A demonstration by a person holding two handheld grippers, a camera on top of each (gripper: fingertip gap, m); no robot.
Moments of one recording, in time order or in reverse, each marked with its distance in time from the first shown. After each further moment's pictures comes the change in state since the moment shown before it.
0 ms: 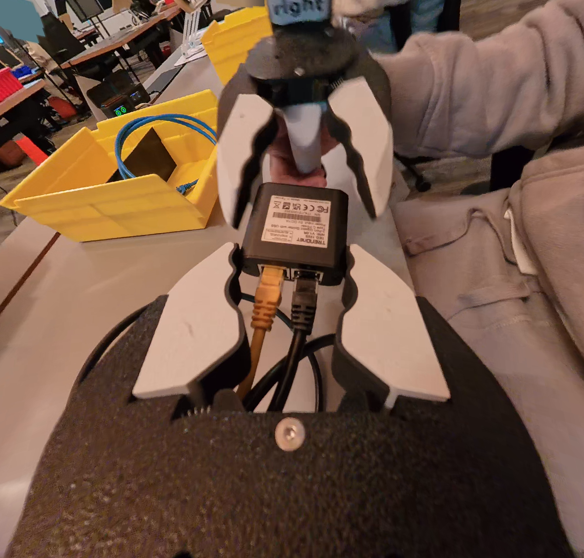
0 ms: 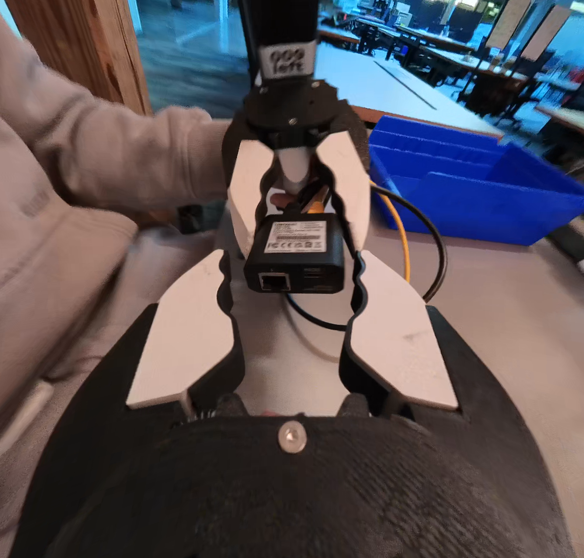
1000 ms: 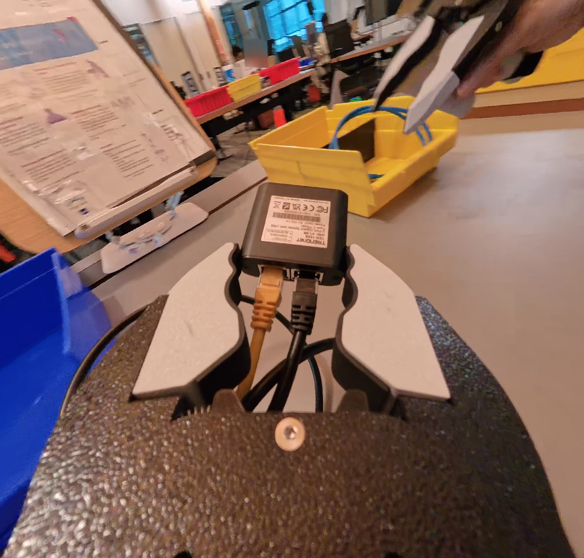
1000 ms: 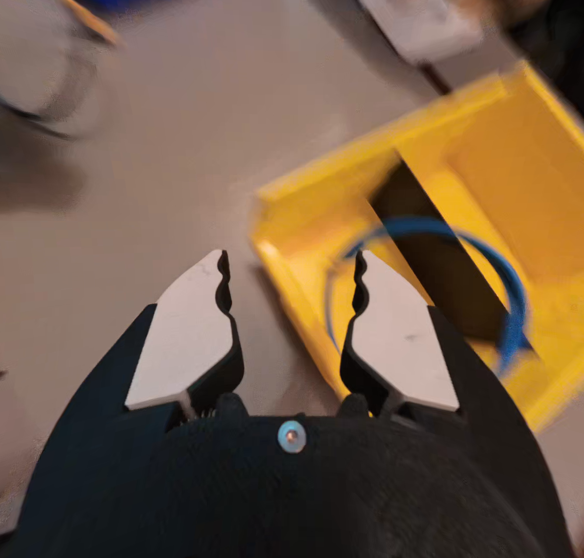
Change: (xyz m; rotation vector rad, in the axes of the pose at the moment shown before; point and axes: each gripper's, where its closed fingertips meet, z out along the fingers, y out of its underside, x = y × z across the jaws) left arm -0.081 0.020 -0.039 0.017 -0.729 -0.174; right arm 0.161 0.074 -0.165 -0.590 0.519 0.322
